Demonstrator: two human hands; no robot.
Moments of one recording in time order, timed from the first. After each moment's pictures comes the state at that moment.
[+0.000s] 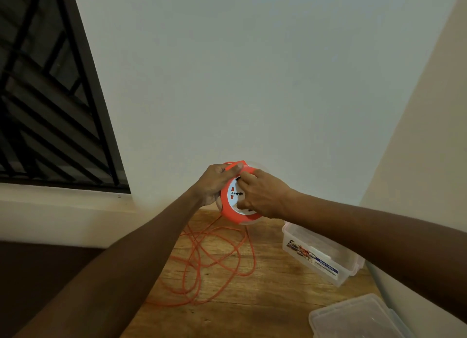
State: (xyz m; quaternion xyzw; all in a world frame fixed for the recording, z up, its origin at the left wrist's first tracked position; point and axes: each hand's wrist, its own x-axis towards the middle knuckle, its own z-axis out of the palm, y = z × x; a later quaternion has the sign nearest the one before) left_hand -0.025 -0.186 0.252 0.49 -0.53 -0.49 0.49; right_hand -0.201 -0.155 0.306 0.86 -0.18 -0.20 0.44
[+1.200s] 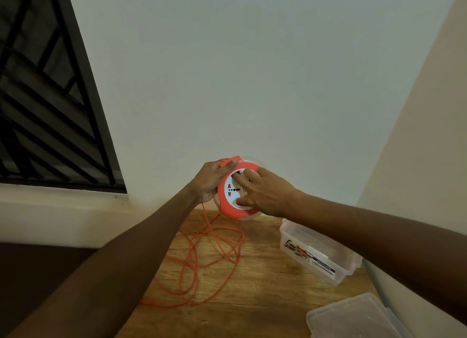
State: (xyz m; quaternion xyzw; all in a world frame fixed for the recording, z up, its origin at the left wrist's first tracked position) left_hand -0.025 -0.186 0.260 0.47 -0.52 -0.50 0.51; right_hand -0.217 -0.162 0.303 0.88 -0.19 -0.14 0.42
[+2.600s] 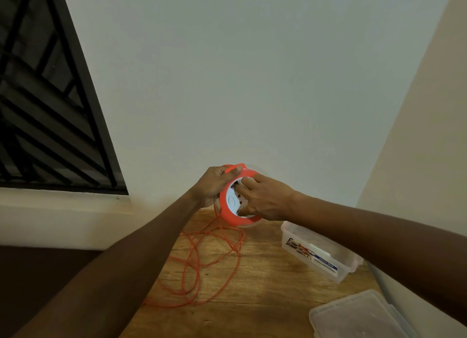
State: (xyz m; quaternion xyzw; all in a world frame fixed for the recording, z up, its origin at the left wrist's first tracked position) left_hand -0.029 -0.190 0.246 0.48 -0.55 -0.49 0.47; right_hand -0.221 -0.166 0.291 0.89 -0.12 -0.13 0.41
